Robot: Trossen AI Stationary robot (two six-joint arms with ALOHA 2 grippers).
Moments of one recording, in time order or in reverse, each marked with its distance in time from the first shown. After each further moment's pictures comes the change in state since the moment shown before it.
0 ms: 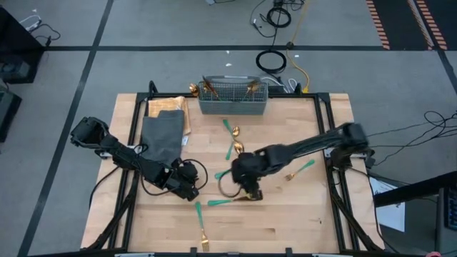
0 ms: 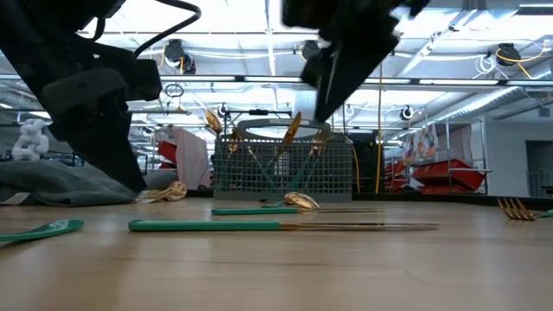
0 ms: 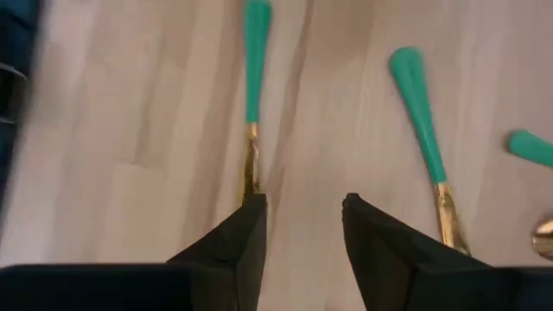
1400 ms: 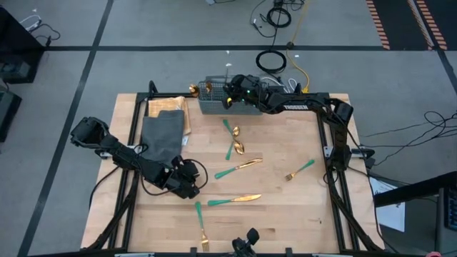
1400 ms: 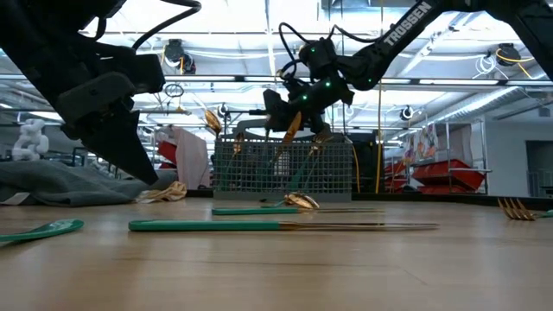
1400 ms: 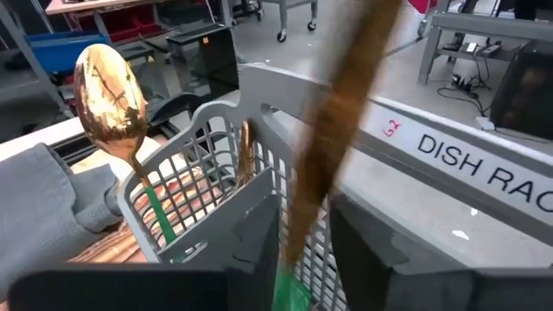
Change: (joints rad) left arm 0.000 0.000 0.000 0.004 -0.106 0.051; right arm -0.709 0.104 -0.162 1.116 0.288 0.089
